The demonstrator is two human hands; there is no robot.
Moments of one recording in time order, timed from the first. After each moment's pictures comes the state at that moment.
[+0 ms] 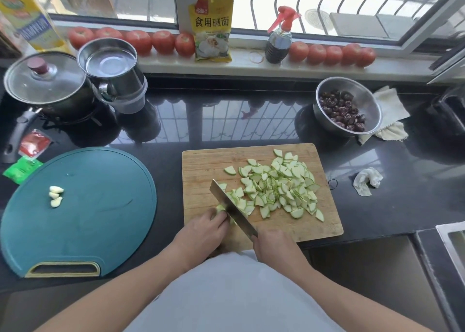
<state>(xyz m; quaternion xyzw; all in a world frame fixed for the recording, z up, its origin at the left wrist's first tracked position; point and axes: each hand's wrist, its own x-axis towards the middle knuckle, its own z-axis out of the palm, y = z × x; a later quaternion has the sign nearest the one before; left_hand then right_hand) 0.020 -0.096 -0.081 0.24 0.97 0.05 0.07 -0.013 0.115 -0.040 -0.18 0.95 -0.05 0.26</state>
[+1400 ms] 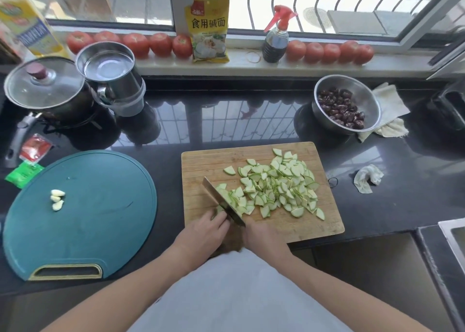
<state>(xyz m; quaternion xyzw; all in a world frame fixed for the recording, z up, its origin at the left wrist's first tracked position) 0.021 -0.094 -0.075 0.26 0.96 0.04 0.08 -0.024 0.091 -0.065 -0.19 0.95 -0.05 0.23</state>
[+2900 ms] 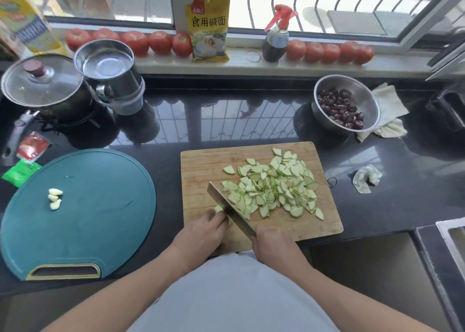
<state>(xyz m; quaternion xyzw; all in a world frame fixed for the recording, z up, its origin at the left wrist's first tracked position) 0.021 -0.094 -0.071 0.22 0.97 0.03 0.10 -0.012 0.117 -0.048 -0.20 0.95 -0.05 0.24</state>
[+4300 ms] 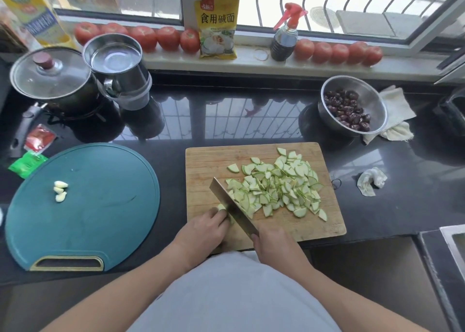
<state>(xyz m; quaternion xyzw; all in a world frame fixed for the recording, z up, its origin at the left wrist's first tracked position) 0.025 -0.098 -0.075 0.22 0.97 0.09 0.04 -0.011 0.111 -0.033 -0.19 0.94 -0.10 0.26</state>
